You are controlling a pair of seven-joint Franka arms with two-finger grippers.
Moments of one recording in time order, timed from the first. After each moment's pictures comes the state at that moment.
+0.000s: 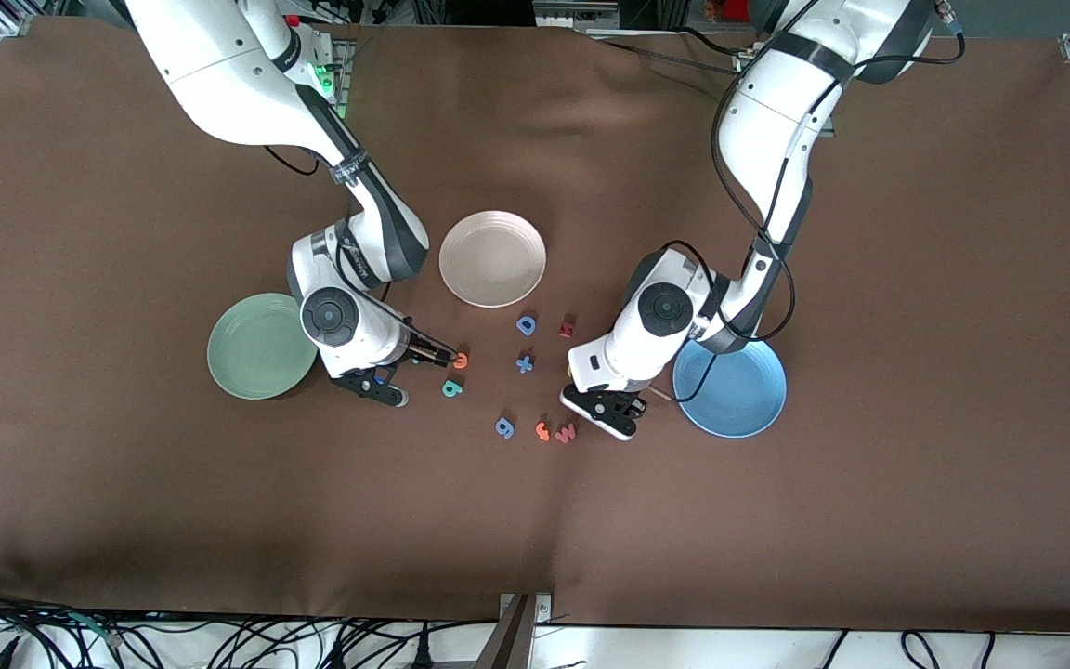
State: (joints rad) left arm -0.50 0.91 -0.05 -1.43 -0.06 2.55 0.04; right arm 0.38 0.73 0.09 -1.64 0.10 2.24 0.74
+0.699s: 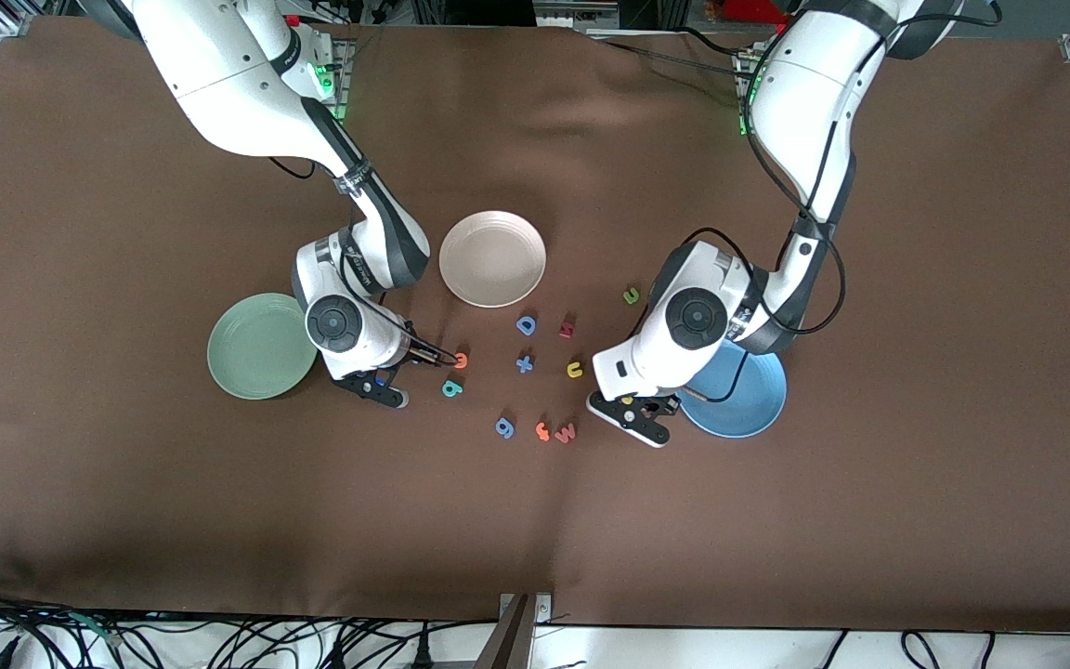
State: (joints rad) left arm -0.44 0.78 -0.03 -1.39 -0.04 2.22 0.05; right arm 0.38 0.74 0.09 -1.64 0.09 2.24 0.74
